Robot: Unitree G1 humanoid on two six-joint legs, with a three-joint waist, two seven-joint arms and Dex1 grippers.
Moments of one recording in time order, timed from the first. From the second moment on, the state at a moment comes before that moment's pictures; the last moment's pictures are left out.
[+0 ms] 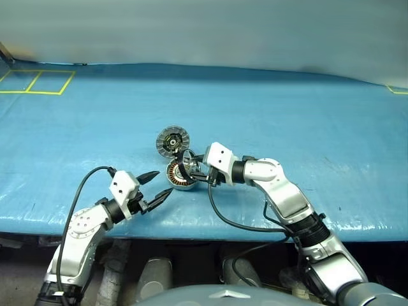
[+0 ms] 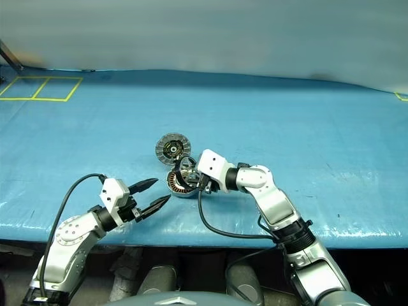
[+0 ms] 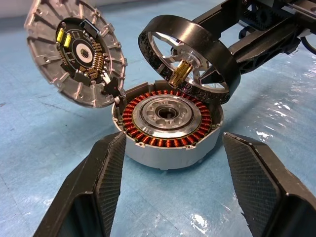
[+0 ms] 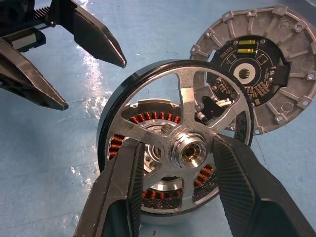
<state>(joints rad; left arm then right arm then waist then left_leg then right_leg) 0.15 0.48 -0.01 -0.24 -0.32 0.08 -0.76 -0.43 -0.35 0.38 -0.10 0.02 0.36 0.85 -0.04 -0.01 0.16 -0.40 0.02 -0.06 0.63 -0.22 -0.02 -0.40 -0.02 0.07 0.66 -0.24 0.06</state>
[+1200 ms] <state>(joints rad) 0.15 0.46 -0.05 -0.24 -0.31 0.08 -0.76 -0.48 -0.39 0.44 -0.08 -0.09 0.29 0.86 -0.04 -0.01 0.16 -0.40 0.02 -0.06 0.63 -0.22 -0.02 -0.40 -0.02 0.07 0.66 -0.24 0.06</state>
